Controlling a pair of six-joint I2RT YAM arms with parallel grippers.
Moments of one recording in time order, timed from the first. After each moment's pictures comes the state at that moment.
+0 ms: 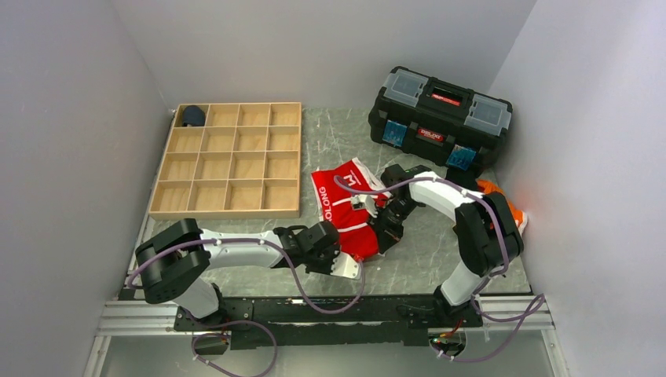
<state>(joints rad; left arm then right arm) -1.12 1.53 0.75 -0.19 0.15 0.69 0.41 1.66 1.02 -1.04 -0.64 -0.76</state>
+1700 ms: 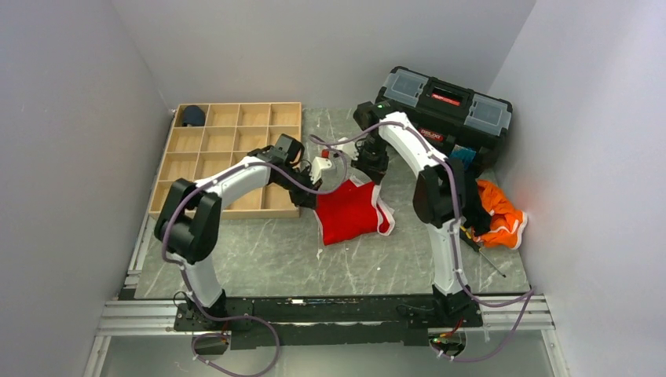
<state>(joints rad) -0.51 1.76 1.27 -0.61 0.68 0.55 0.42 2.18 2.05 -1.48 -0.18 -0.90</state>
